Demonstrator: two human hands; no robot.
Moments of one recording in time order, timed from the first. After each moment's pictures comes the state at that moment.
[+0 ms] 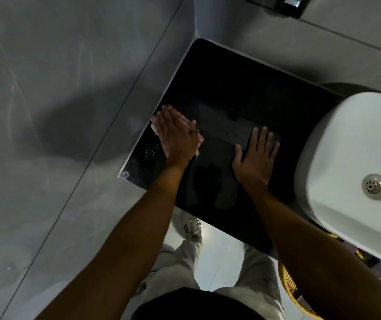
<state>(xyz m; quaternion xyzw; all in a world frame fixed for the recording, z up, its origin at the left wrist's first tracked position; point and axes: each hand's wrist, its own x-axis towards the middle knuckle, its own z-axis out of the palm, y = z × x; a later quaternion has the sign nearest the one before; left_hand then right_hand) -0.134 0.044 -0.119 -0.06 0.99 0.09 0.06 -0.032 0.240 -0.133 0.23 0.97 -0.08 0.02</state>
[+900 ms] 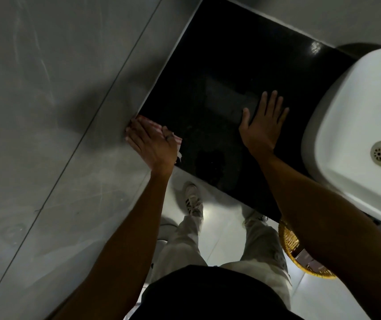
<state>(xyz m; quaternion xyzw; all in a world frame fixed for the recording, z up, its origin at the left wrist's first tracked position) -0.007 -0.033 -0.125 -0.22 0.97 0.08 0.01 -0.027 0.238 -0.129 0.23 0.97 -0.10 0.01</state>
